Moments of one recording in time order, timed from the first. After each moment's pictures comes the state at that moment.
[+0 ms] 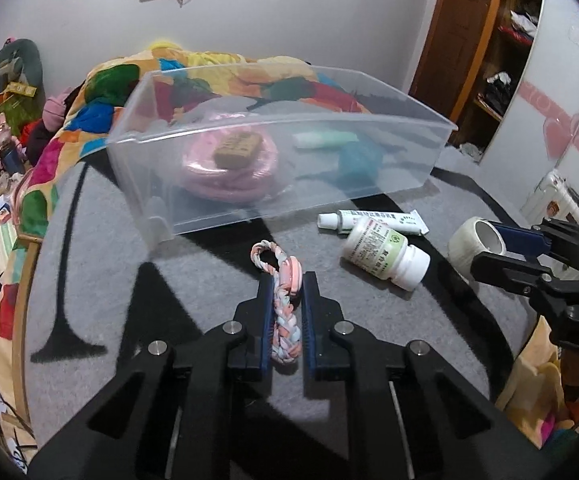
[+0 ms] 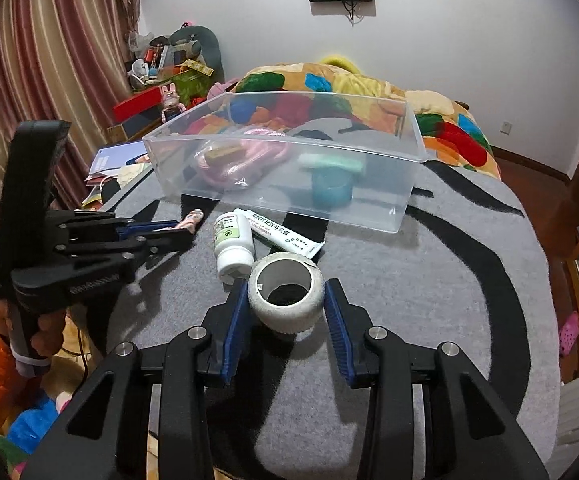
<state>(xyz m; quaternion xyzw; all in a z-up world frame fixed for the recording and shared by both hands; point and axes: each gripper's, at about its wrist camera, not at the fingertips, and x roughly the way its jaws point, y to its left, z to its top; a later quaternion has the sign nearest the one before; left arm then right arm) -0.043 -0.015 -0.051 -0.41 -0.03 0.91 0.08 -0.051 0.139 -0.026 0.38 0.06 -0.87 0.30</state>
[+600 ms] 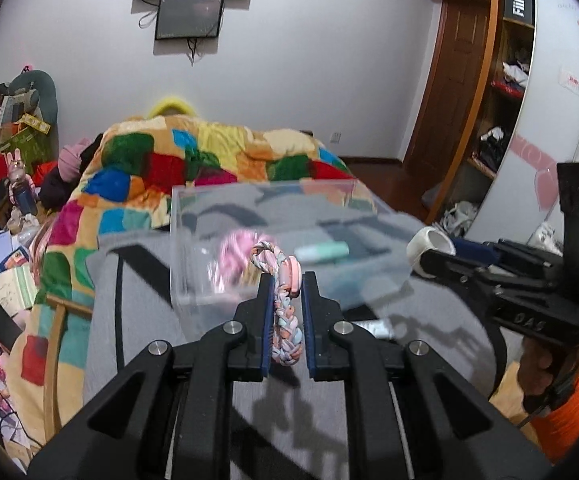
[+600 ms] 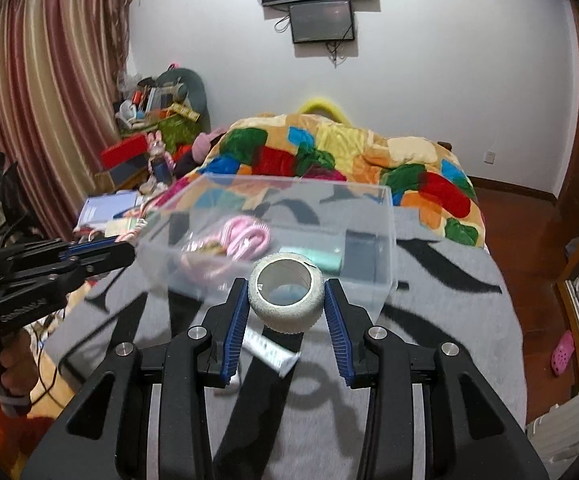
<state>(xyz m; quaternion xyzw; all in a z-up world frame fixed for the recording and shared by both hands) -0.053 -0.026 0.036 -0.31 -0.05 0.95 0.07 -0.093 0.134 0.030 0.32 0.03 -0.91 0.27</state>
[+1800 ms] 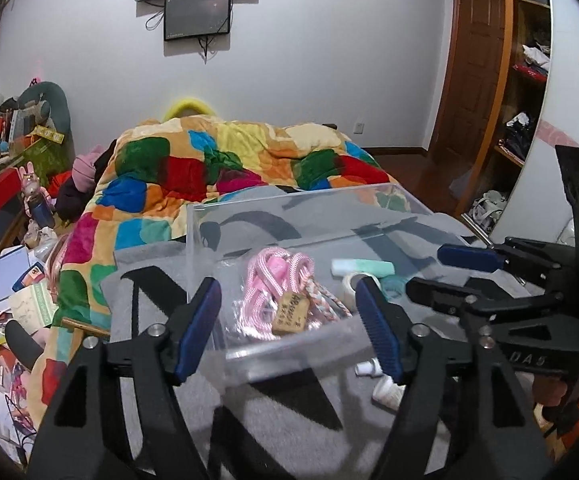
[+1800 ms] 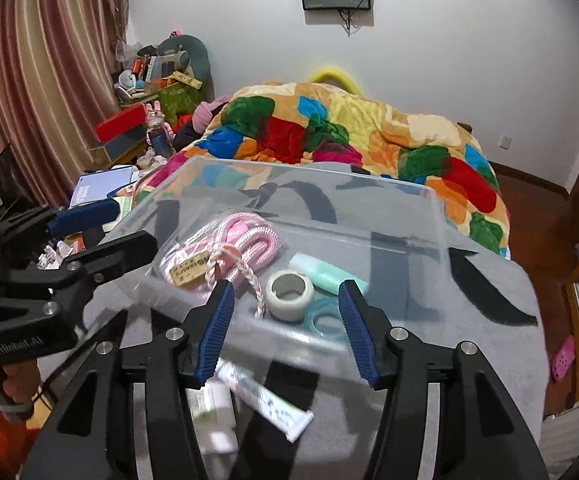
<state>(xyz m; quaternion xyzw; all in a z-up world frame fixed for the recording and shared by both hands) -0.091 -0.031 0.024 -0.33 -0.01 0.94 0.03 -0.148 0.091 0.012 0.37 0.06 -0.88 0.29</state>
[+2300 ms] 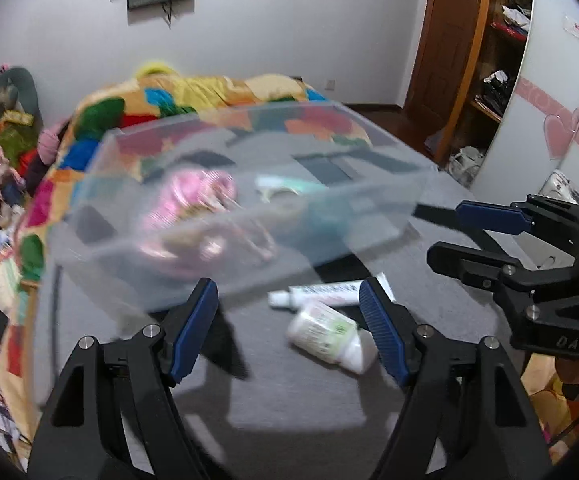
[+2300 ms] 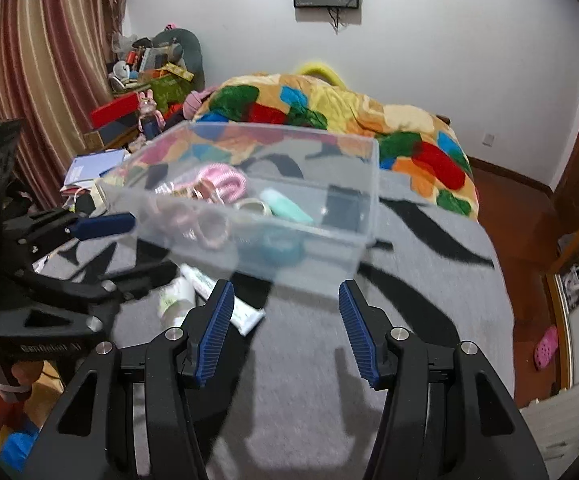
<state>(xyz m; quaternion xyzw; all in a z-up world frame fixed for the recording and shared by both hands) -0.083 0.028 -0.030 -0.40 -0.01 0.91 0.08 -0.104 0.146 -0.004 0.38 0.08 -0.88 0.27</state>
